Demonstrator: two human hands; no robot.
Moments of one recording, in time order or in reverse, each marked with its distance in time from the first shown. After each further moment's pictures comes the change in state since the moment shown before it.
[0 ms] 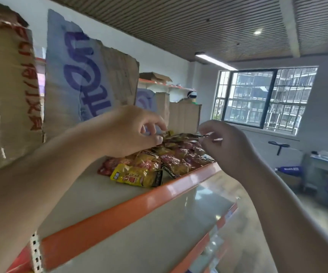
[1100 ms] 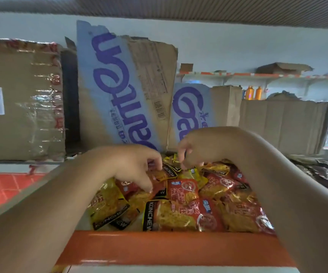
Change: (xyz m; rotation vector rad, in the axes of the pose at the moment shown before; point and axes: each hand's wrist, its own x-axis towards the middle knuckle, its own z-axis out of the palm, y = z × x) left_hand 0.111 -0.027 0.111 0.139 -0.424 -0.916; right_hand 0.209 0.112 0.126 -0.149 -1.102 -0.686
